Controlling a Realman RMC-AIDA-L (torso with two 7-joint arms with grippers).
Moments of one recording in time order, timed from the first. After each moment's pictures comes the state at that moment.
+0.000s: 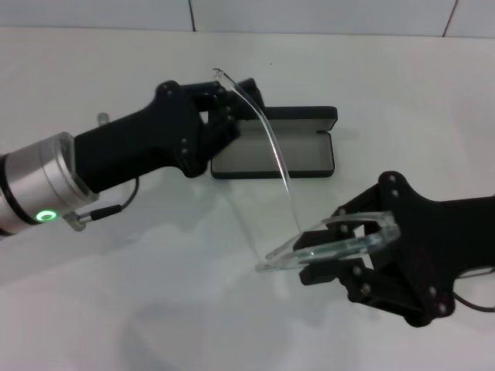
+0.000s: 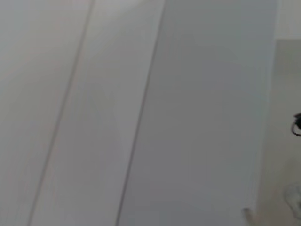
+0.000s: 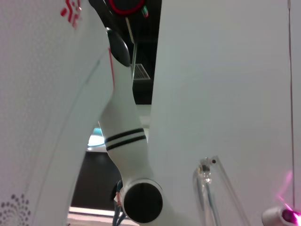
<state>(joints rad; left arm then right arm) -0.44 -2.09 1.13 0.55 1.23 1.69 -1.17 0.50 2.03 -1.49 -0.62 -1.11 -1.94 0.93</state>
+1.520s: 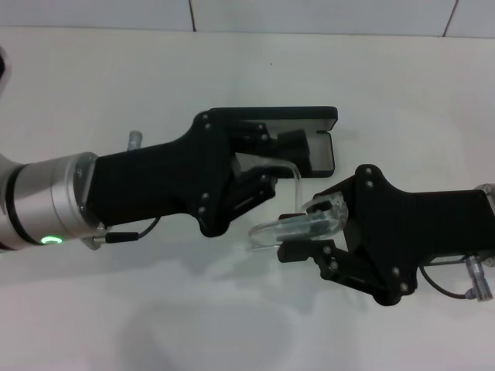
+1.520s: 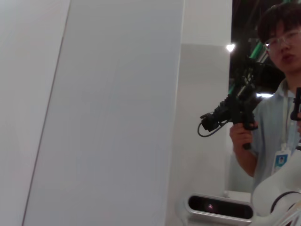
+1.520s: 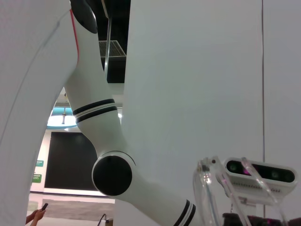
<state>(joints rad) -0.45 -2.09 1.25 0.61 1.21 1.83 -1.17 0.50 2.03 -1.52 -0.62 -1.11 -1.82 0.94</state>
